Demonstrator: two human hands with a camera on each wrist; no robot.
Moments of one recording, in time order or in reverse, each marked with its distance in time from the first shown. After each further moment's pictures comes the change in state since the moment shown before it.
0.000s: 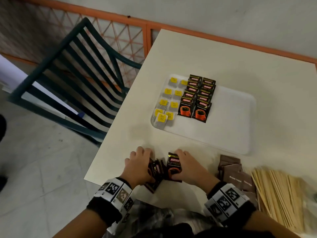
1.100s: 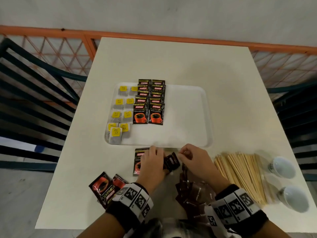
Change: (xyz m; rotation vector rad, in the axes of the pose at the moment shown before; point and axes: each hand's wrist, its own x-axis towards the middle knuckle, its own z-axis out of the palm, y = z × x) left_hand 0.041 0.140 0.020 -0.019 0.180 0.380; right_hand -0.055 0.085 -0.061 0.376 0.500 0.204
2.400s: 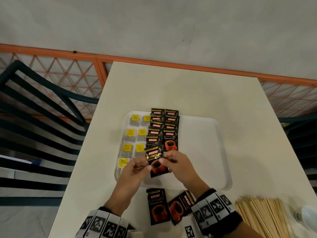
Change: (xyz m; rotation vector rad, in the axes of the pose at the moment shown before) left_hand 0.050 -0.088 -0.073 -1.298 0.135 -0.349; right_hand 0.112 -0.077 0.045 0.505 -0.051 0.032
